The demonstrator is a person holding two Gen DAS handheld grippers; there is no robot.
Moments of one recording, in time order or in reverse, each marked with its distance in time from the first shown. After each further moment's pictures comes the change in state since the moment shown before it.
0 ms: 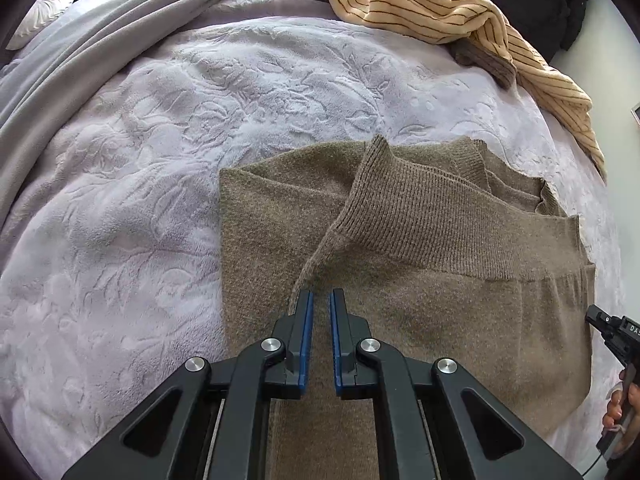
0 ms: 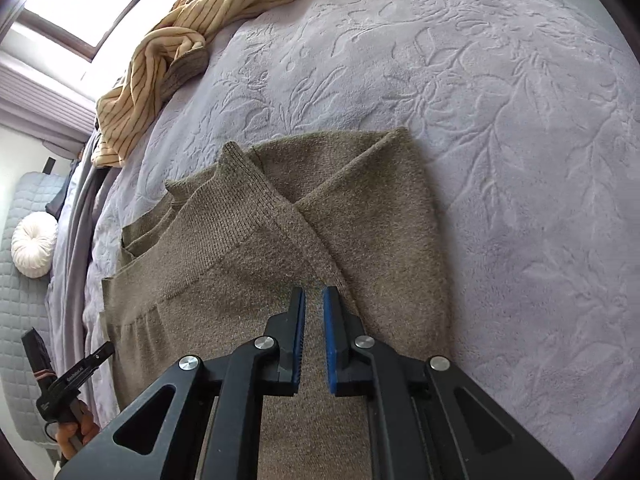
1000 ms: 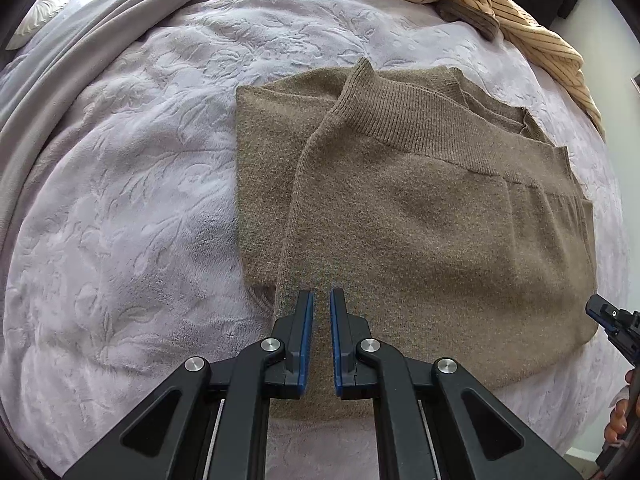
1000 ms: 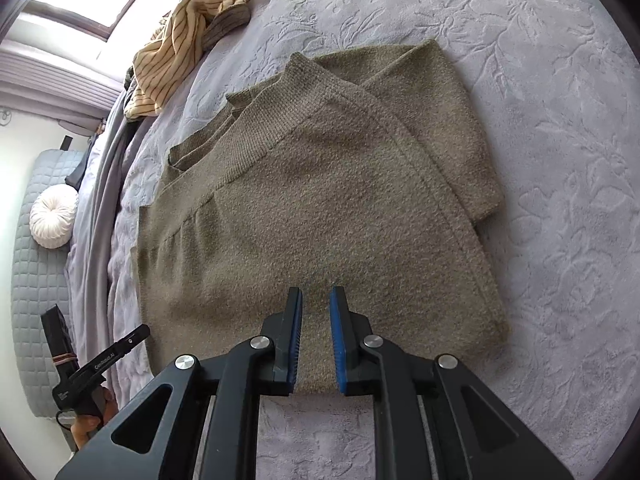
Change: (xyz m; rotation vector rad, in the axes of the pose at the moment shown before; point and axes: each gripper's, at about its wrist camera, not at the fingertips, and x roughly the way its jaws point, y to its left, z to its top) left arm -0.032 -0.003 -0.066 0.040 0.096 0.038; right arm -0.023 0.040 -0.081 -0.009 0.099 0.060
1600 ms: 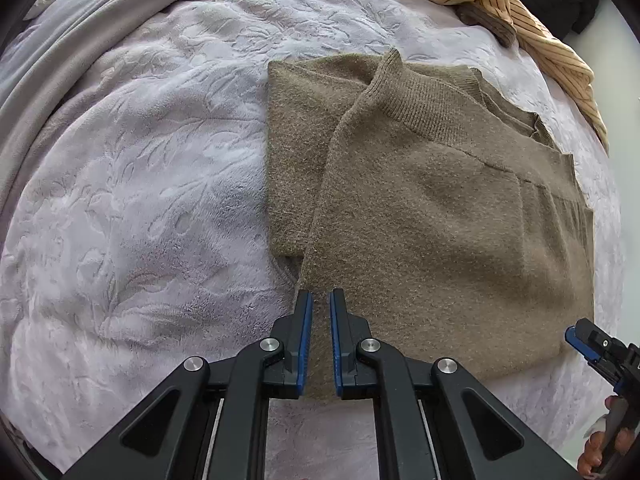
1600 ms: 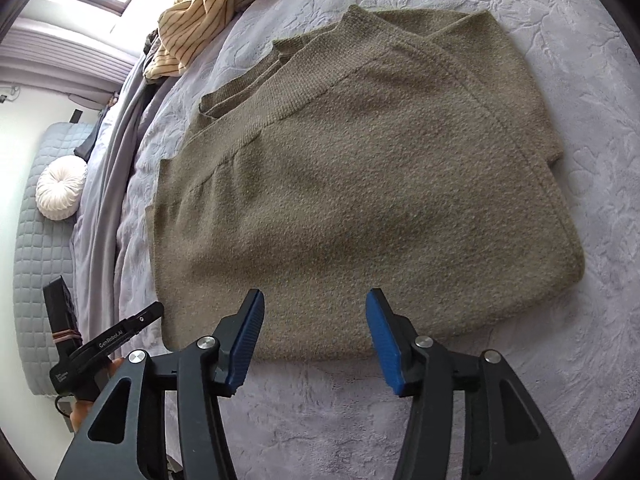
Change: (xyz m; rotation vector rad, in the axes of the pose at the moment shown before) left arm -0.001 0.023 -0.009 -0.072 0.030 -0.023; right arm 0.021 0.041 -0.036 -0.051 0.071 0.026
